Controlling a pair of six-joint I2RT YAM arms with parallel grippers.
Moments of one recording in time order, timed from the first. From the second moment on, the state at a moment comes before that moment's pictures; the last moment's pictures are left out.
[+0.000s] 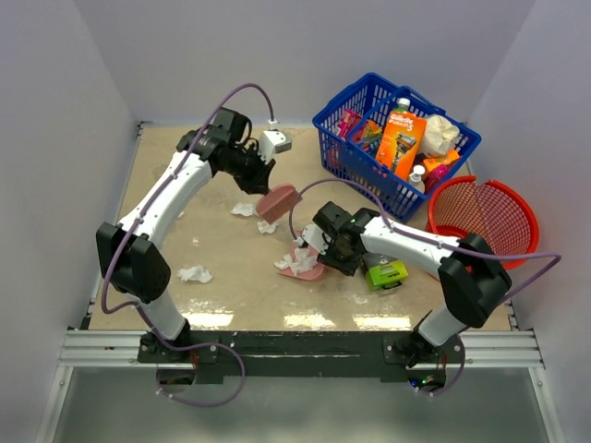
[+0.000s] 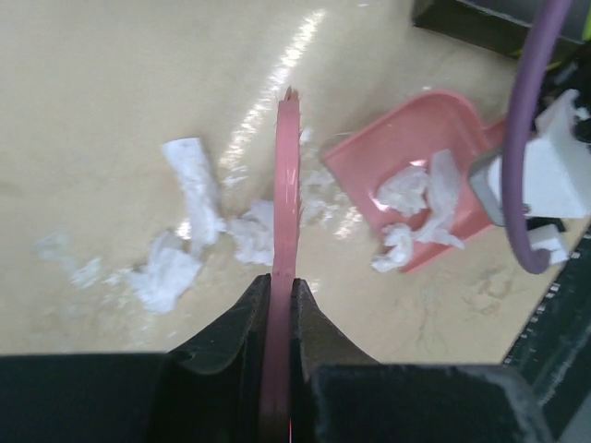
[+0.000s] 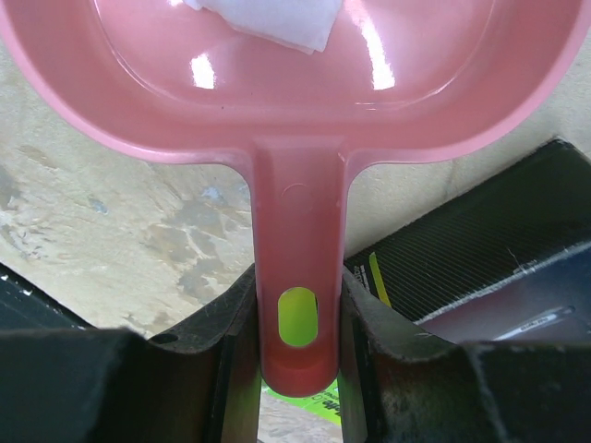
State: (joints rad) left arm -0.39 1.72 1.67 -0.97 0.52 0.43; right arm 0.78 1.57 1.04 -0.84 0.03 -0.41
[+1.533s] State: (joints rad) left arm -0.39 1.82 1.69 -1.09 0.75 0.42; right arm 0.78 1.65 1.08 -0.81 0.01 -0.37
